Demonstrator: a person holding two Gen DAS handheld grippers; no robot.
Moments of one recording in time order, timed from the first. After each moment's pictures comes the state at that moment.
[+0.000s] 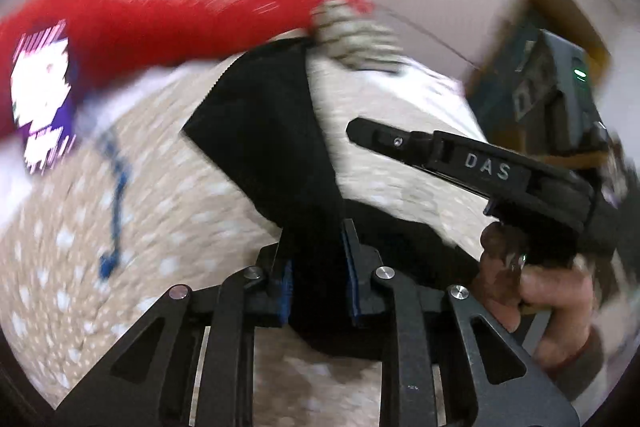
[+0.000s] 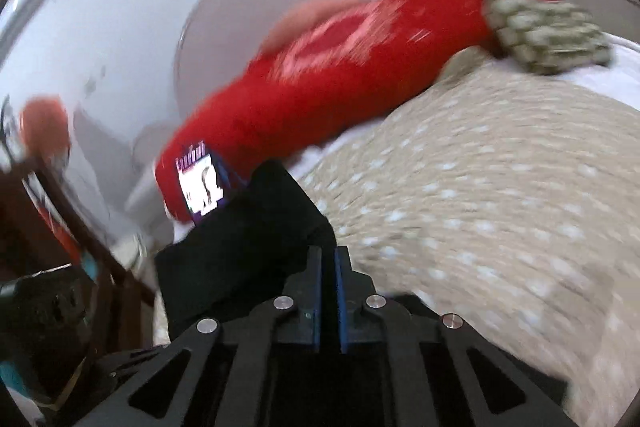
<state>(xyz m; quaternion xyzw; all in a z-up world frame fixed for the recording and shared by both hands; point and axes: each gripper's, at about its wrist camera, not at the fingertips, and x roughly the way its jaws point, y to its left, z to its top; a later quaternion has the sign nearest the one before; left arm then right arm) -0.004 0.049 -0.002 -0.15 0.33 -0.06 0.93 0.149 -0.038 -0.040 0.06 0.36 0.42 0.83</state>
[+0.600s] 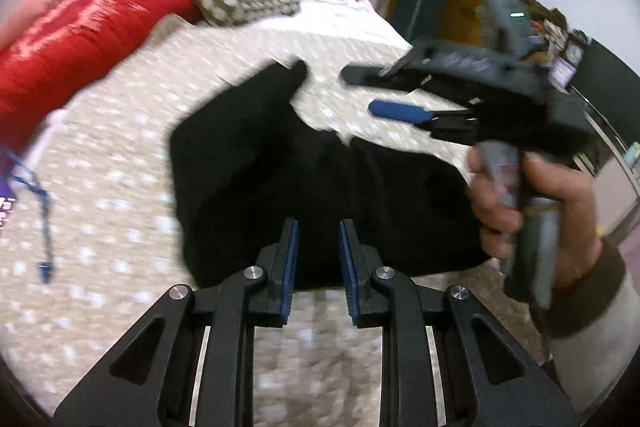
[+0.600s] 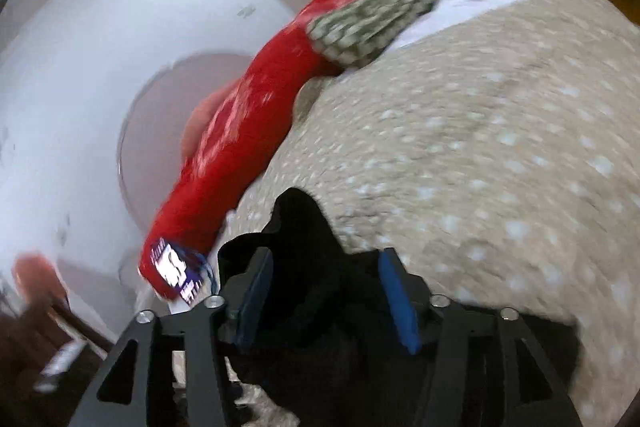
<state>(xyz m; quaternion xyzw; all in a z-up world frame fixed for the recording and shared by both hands) -0.024 -0.018 -0.014 -0.03 0.39 -0.16 0.91 0.120 -0.207 -0.063 0.23 0.37 0.28 0.85</state>
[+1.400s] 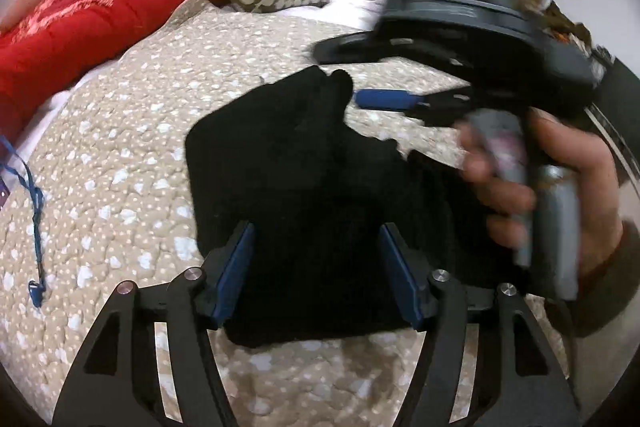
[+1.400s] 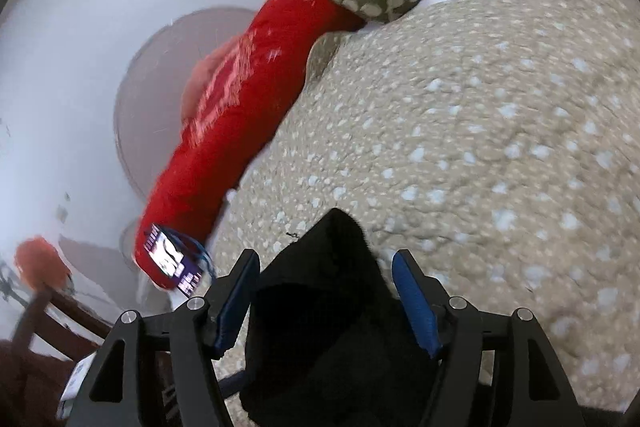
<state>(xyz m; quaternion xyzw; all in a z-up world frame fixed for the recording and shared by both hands) 0.015 -0.011 -0.045 -0.05 0.41 -0.14 0.90 0.192 -0.148 -0.081 0.21 0.44 0.31 0.82</state>
